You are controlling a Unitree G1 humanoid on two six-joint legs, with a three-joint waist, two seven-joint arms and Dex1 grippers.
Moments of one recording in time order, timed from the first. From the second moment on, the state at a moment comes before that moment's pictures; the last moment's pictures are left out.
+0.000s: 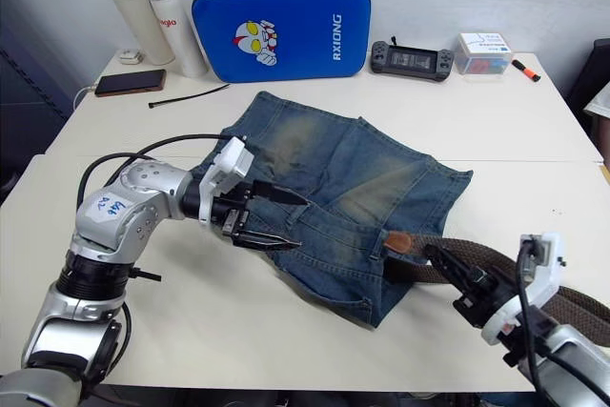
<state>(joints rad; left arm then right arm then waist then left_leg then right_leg) -0.67 0.56 -0.13 -0.17 -0.47 0.75 -1.21 0.54 -0.72 -0.54 -0.80 1.90 0.61 -0.23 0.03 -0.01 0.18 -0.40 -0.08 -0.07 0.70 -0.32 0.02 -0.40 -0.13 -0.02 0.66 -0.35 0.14</state>
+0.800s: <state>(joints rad) -0.63 0.60 -0.13 -0.23 -0.50 0.75 -1.09 0.46 -0.63 -0.36 -0.66 1.78 0.63 -0.13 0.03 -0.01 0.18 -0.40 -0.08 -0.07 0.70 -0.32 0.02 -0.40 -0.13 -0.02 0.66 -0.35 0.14</state>
